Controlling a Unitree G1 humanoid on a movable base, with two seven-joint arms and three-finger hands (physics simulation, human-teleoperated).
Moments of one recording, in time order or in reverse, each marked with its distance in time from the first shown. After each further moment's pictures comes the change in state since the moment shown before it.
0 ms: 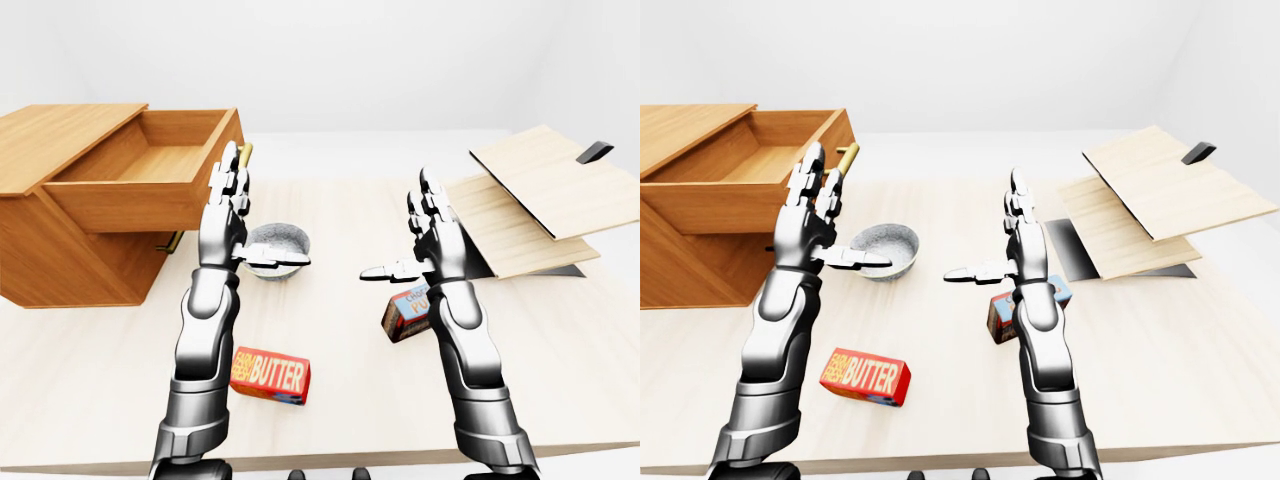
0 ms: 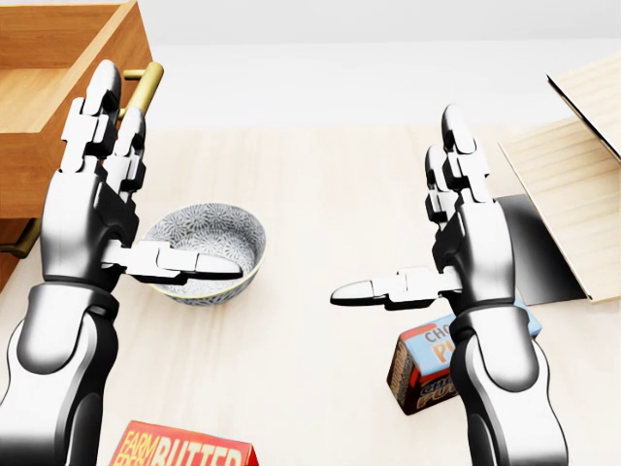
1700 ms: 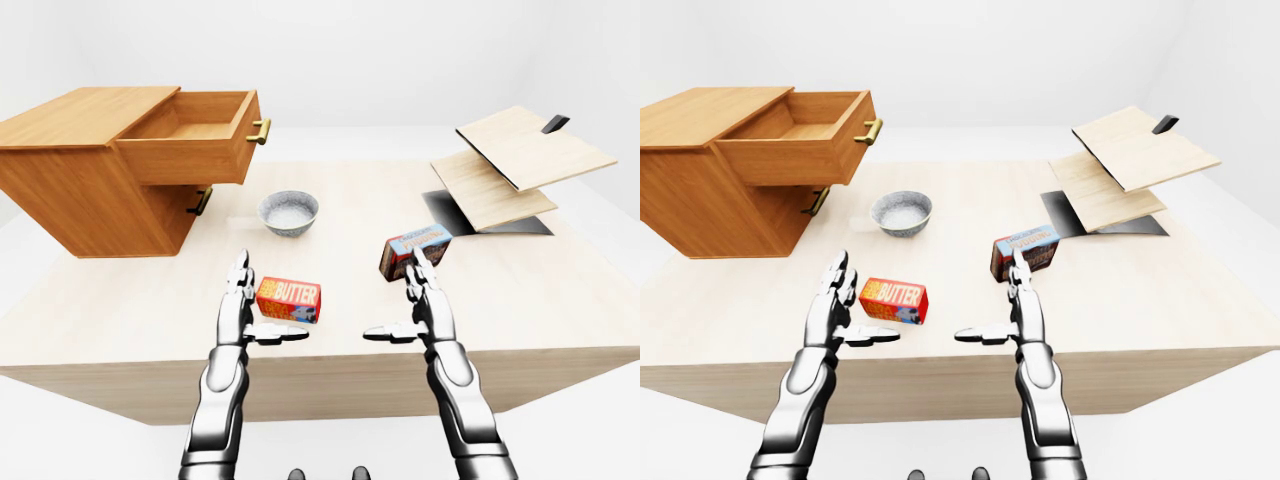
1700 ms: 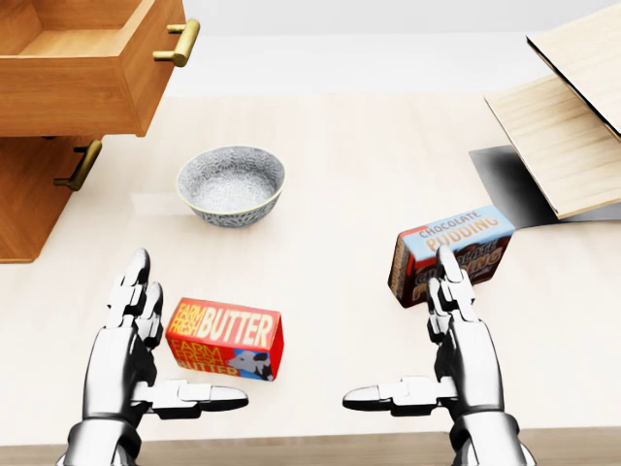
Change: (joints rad) left arm 0.376 -0.078 -0.055 0.141 0.053 -0.086 0.044; right arm 0.288 0.034 0.025 0.146 -0.030 -0.092 0.000
